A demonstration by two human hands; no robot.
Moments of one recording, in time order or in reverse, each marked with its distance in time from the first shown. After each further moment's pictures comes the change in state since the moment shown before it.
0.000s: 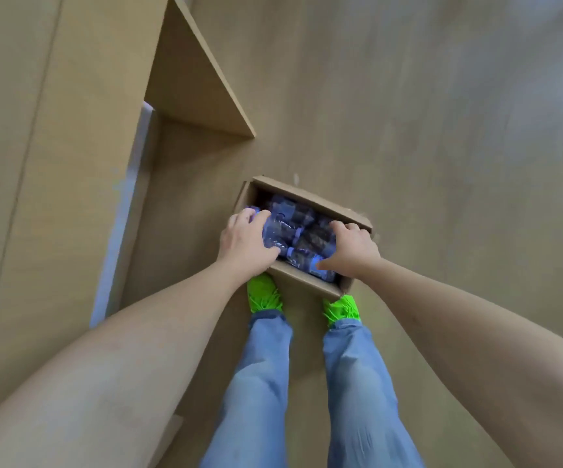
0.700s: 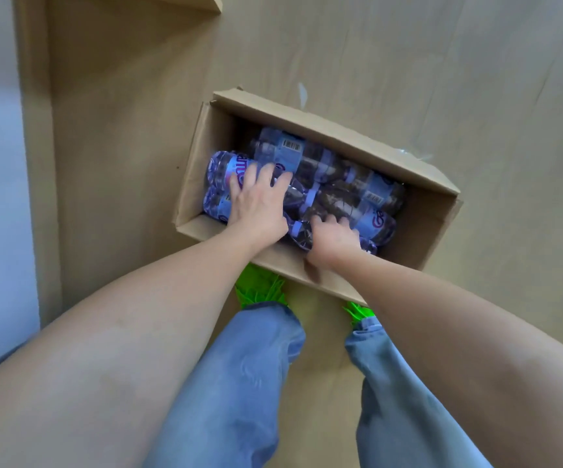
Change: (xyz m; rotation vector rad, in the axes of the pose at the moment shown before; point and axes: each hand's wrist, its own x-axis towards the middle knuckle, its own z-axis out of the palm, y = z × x) left_hand 0.197 -0.078 0.229 0.337 -0.120 0.166; right_hand 0.239 0.029 0.234 -0.169 -0.184 0.012
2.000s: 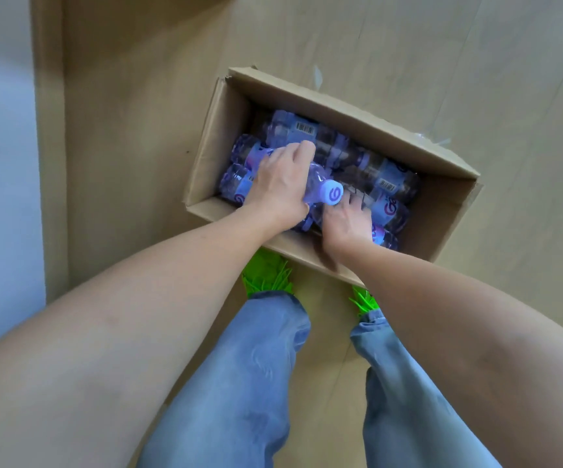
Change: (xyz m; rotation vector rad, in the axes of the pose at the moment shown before) left_hand -0.016 0.009 -0.020 -0.278 0.116 0.131; right_hand -0.002 0.002 0.017 -0.192 0.313 -0.047
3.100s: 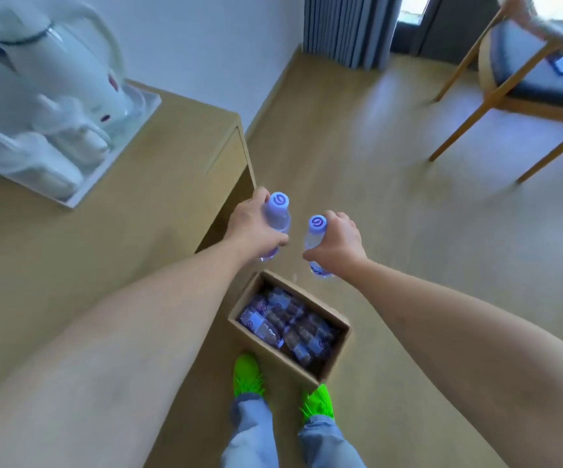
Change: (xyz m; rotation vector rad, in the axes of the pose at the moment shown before) left_hand -0.239 0.221 -0.472 -0.442 0.502 -0.287; right_hand -0.301 -0.002 -0.533 0.526 0.471 -0.206
